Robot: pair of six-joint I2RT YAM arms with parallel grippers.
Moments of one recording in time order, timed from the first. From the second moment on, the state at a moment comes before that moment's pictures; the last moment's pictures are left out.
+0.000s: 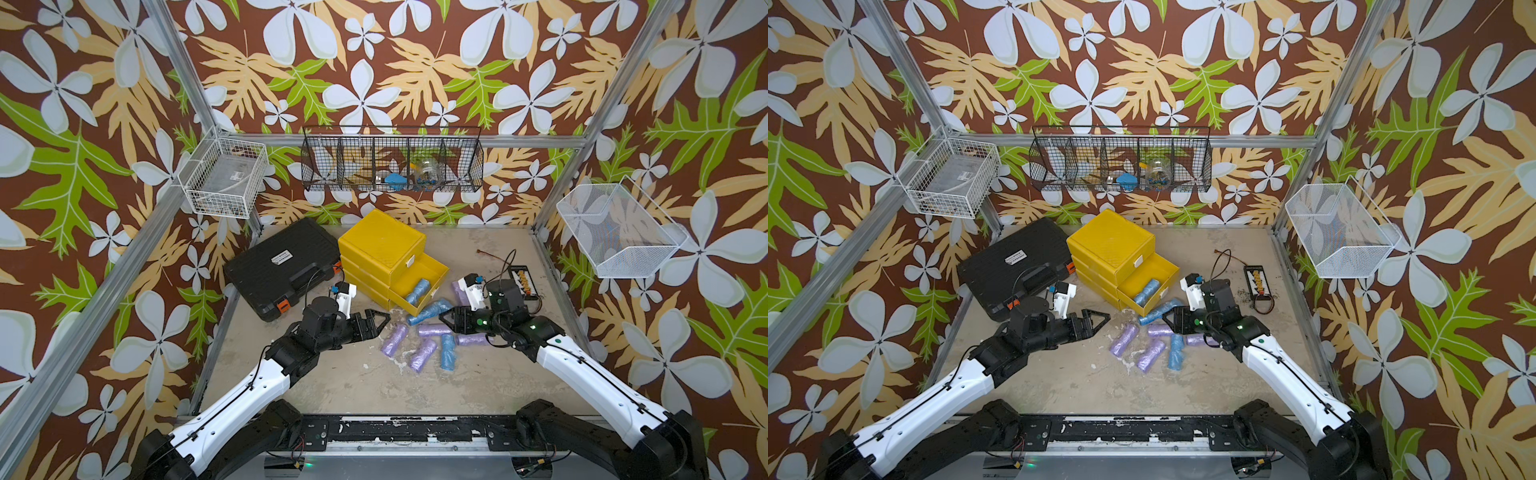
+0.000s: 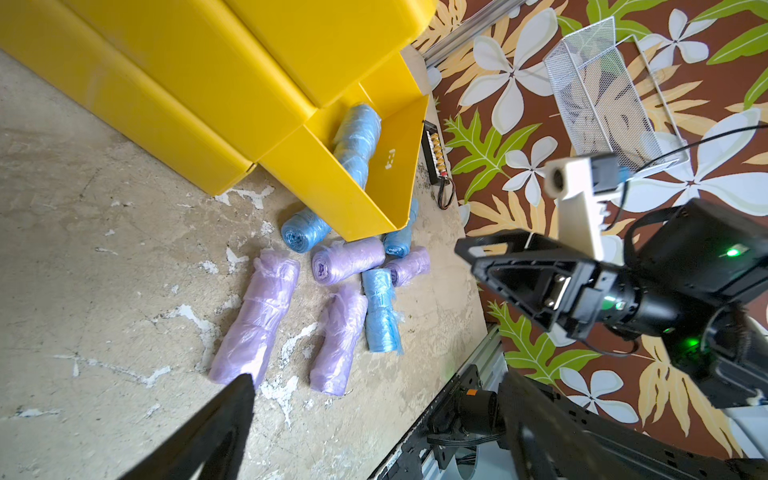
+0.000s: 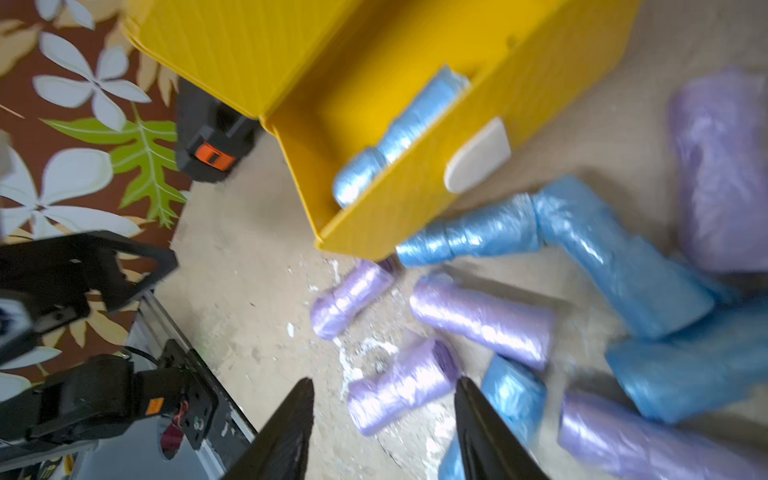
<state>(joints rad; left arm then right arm) -0.59 0.90 0.60 -0.16 0.33 -0.86 0.42 1.05 0.71 -0.43 -0.40 0.41</state>
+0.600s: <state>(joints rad) -0.59 0.86 0.53 -0.10 0.35 -0.90 0.45 1.16 0.48 -0.37 -0.32 0.43</state>
